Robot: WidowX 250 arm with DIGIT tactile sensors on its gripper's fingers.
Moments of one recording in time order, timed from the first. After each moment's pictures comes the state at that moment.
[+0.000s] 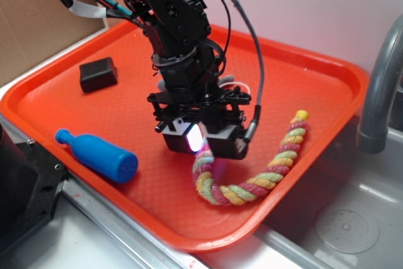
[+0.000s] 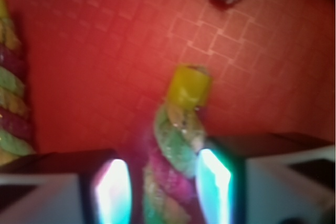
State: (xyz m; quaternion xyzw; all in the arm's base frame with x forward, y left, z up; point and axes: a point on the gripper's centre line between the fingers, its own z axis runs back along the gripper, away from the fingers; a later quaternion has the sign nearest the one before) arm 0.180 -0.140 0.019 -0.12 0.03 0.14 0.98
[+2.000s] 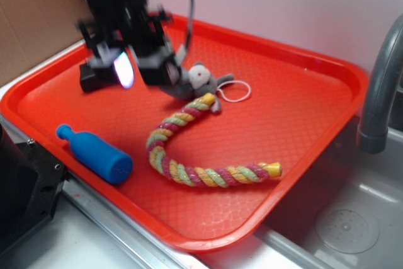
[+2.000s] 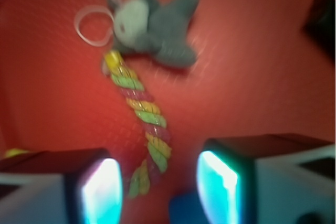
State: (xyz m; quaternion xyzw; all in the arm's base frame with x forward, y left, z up) arm 0.176 -0.074 0.069 -0.09 0.01 0.16 0.98
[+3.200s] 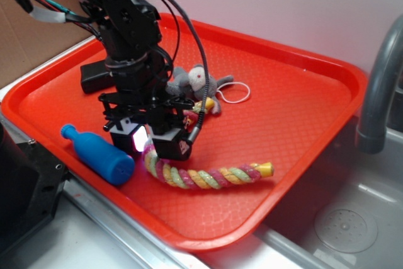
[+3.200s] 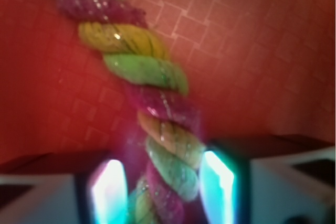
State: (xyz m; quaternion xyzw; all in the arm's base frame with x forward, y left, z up) arm 0.159 -0.092 0.013 -0.09 0.05 0.17 0.98
